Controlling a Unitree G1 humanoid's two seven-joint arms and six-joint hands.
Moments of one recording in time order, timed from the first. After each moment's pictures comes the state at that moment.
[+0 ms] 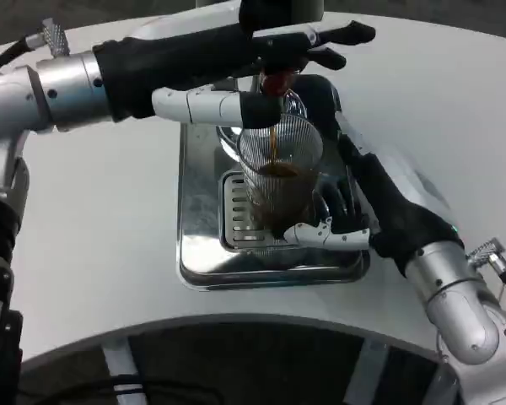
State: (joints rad) left arm -1.29 0.54 -0.06 1.07 -0.15 -0.84 -1.19; right arm -0.48 -0.20 0.17 -0.07 -0.54 0.25 0.11
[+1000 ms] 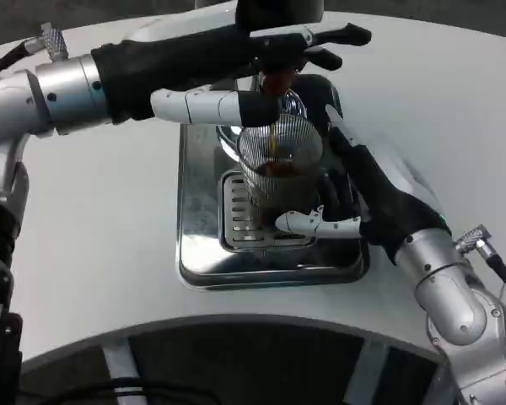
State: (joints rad) left arm -1.28 0.54 -0.06 1.07 -0.15 -0.84 -1.17; right arm -0.56 -0.20 0.17 0.05 -0.49 0.20 0.08
